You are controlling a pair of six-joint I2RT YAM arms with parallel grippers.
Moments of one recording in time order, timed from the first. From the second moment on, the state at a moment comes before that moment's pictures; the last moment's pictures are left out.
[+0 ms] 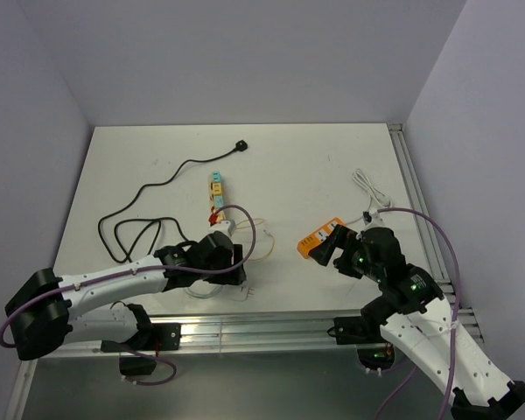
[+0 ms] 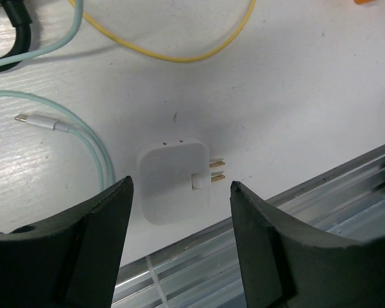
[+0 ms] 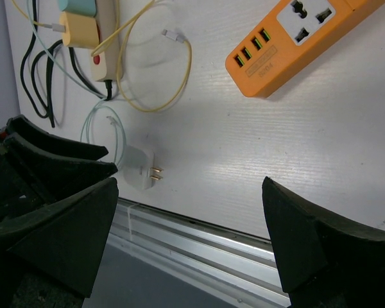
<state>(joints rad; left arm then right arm) -1.01 1.16 0.64 -0.40 -0.13 -0.82 0.51 0.46 0.56 -0.76 -0.06 0.86</state>
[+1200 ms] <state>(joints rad) -1.17 1.43 0.68 -0.22 -0.25 -0.83 0.51 0.64 0.61 -0.76 -0.04 0.80</state>
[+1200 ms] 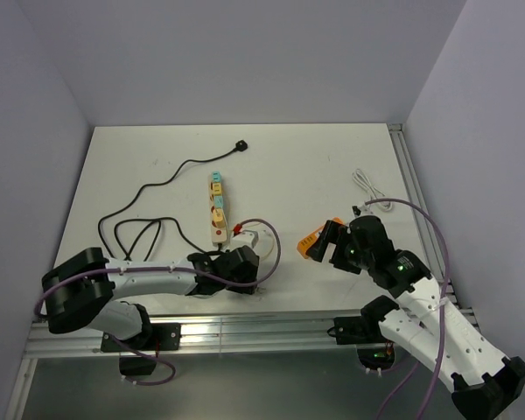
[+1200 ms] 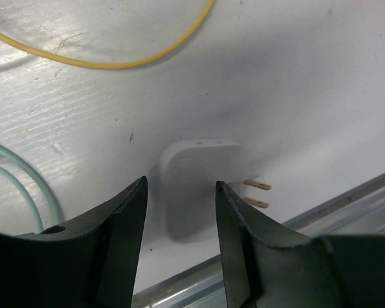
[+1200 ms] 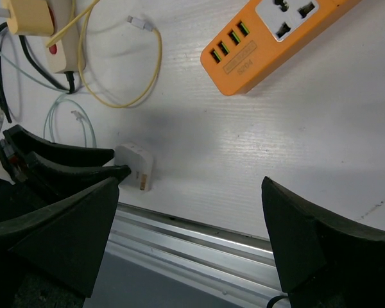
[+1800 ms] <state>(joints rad) -1.19 1.06 0.72 -0.30 -0.23 -0.70 0.58 0.72 0.61 -0.57 -0.26 0.79</state>
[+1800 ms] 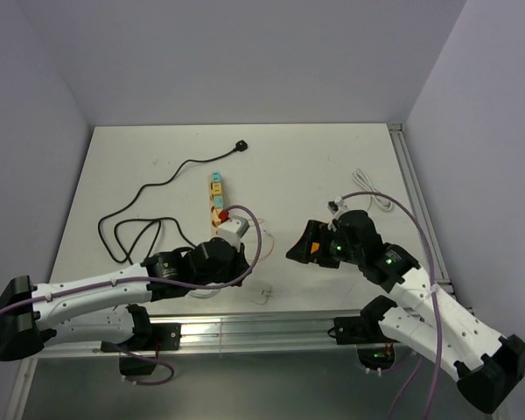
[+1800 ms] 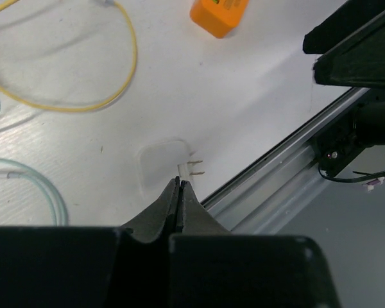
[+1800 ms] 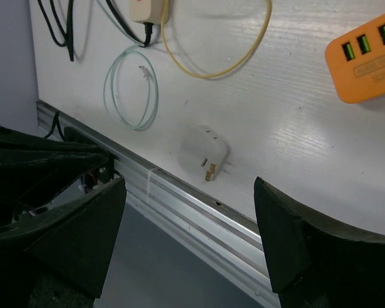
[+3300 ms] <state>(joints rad) -1.19 0.64 0.61 -0.47 -0.25 -0.84 0.97 1.35 0.47 -0.03 -0.17 1.06</state>
